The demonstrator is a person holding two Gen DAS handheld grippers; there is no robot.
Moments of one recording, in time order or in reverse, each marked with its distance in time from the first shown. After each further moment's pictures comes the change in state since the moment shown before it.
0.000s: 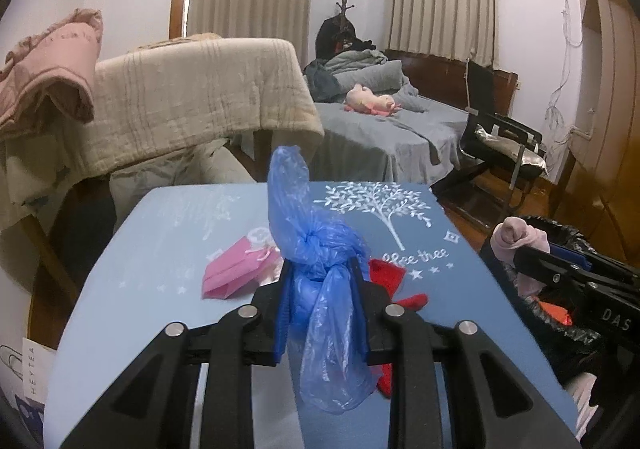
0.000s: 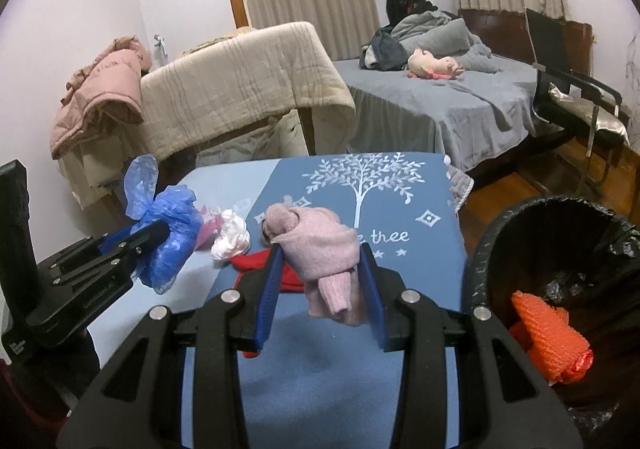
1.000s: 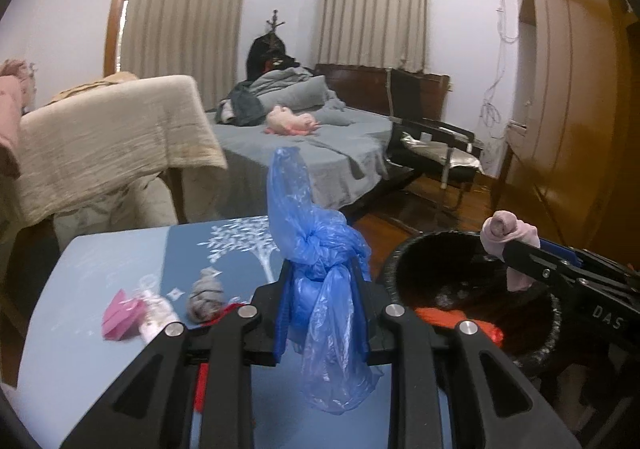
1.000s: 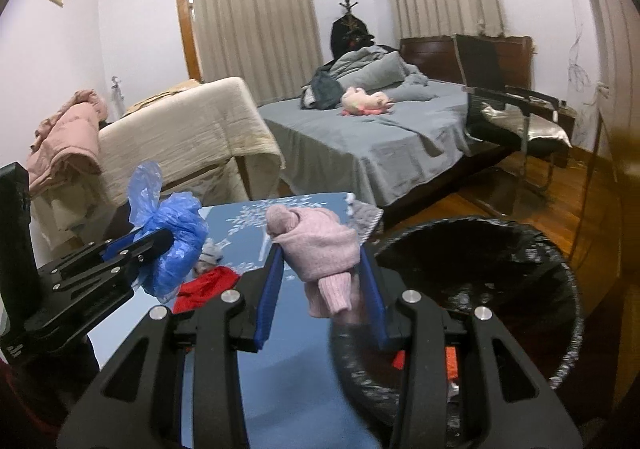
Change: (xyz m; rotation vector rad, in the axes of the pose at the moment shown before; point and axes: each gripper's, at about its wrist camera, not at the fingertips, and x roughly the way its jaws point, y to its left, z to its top) left arm -0.009 -0.120 0.034 0.112 -0.059 -0.221; right arm -0.095 -0.084 0.000 0.074 -0.138 -0.180
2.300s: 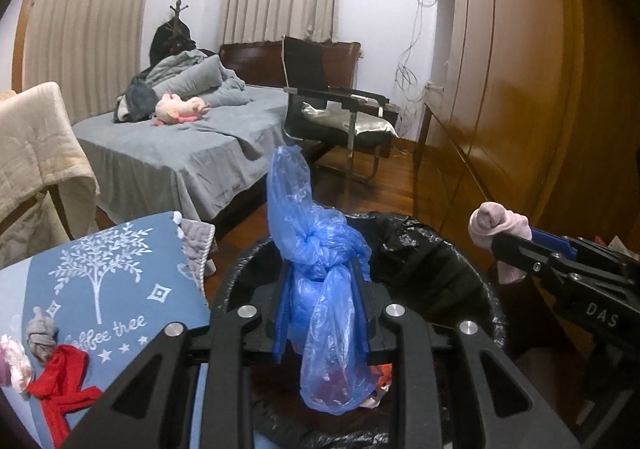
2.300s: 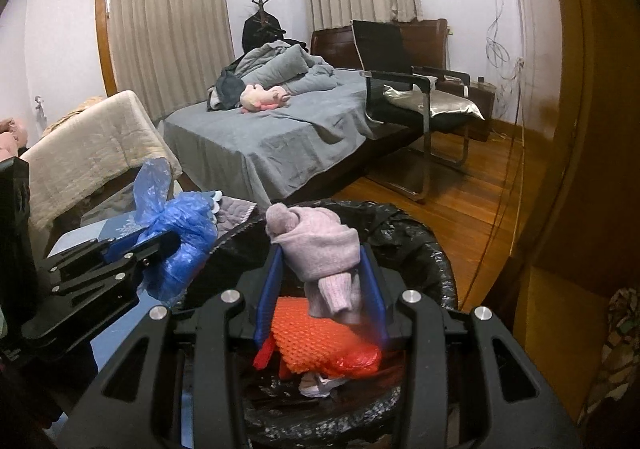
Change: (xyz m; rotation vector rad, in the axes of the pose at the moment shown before) left arm 0.103 -0.142 0.000 0.139 0.088 -0.284; right arm -0.021 -0.142 -0.021 0.117 0.023 -0.273
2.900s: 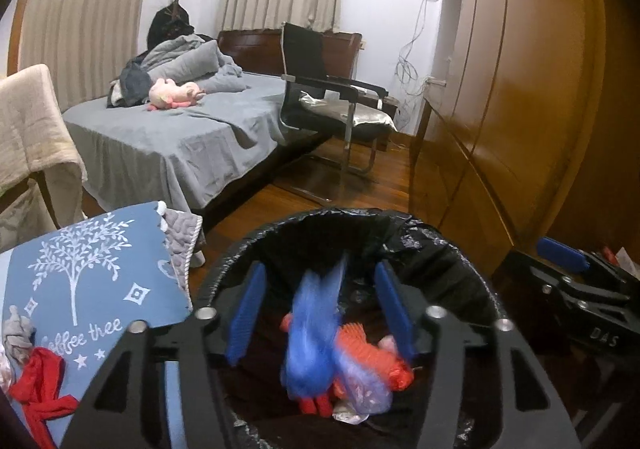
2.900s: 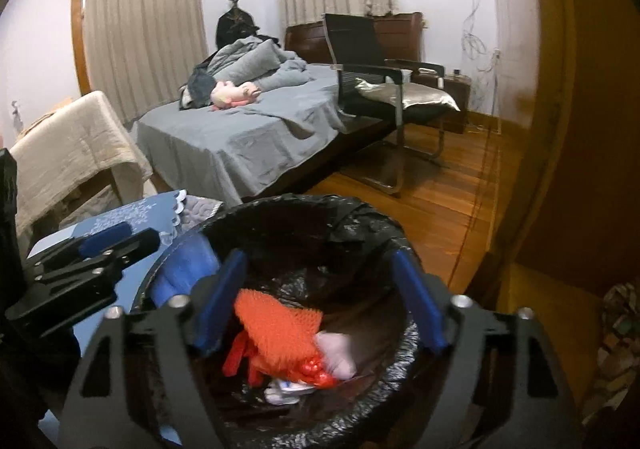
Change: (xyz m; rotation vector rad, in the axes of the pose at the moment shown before) left arm 0.031 0.007 0.006 -0.041 0.032 -0.022; right arm 0.021 -0.023 -0.006 0.037 0.002 -0.095
